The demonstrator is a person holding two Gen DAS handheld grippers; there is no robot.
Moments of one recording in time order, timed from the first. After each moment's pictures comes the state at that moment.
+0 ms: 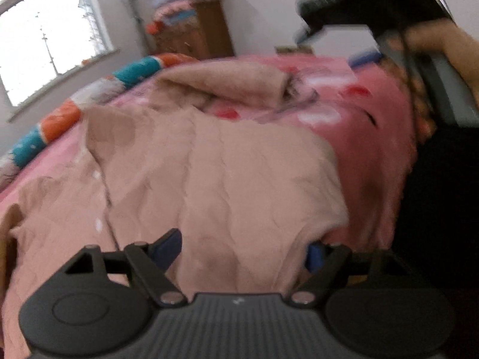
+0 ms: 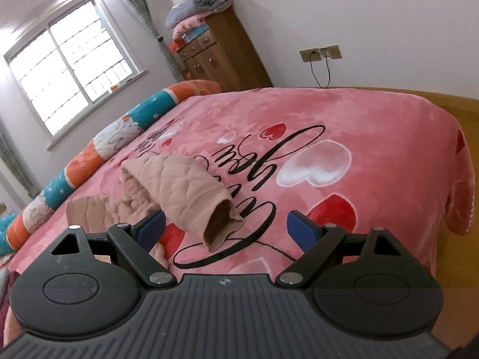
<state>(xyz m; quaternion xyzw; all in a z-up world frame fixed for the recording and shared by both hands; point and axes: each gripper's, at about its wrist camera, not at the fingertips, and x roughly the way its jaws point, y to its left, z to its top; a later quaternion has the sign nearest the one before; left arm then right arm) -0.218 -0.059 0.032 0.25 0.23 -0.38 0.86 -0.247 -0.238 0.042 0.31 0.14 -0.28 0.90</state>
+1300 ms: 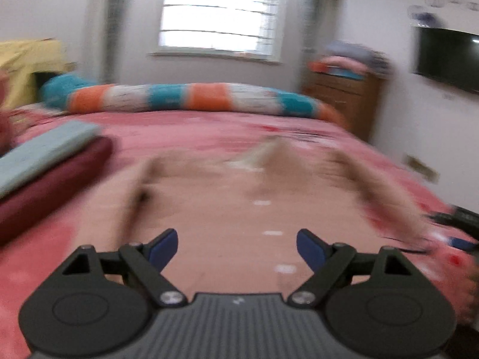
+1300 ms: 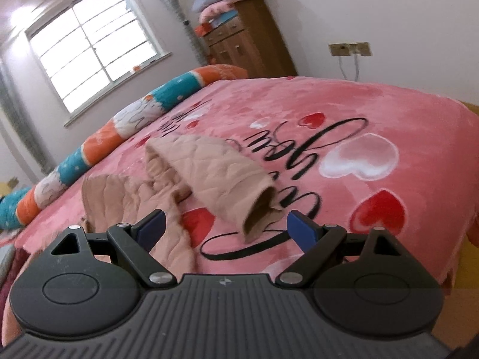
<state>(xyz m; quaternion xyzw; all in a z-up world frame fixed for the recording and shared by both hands) -0.156 0.098 0.121 -0.01 0.25 -0.14 0.96 -0.225 -0.229 0.047 0.29 0.16 -0.23 0.91</state>
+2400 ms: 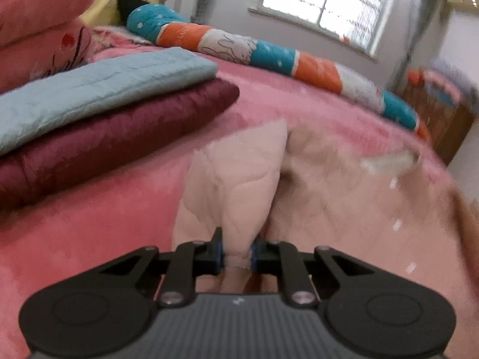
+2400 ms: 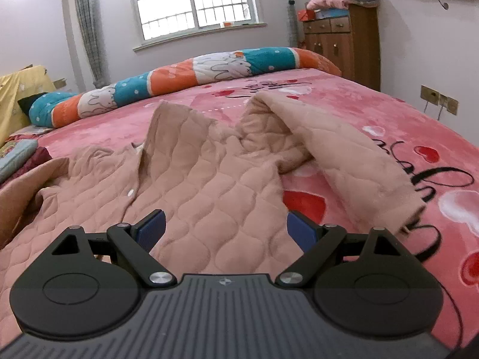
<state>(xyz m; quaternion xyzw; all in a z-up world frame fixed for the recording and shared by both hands) -0.056 0.226 0.090 -0.14 0.34 -0.03 0.93 -0.128 -0.158 0.042 0.11 0.23 -0.11 0.96</state>
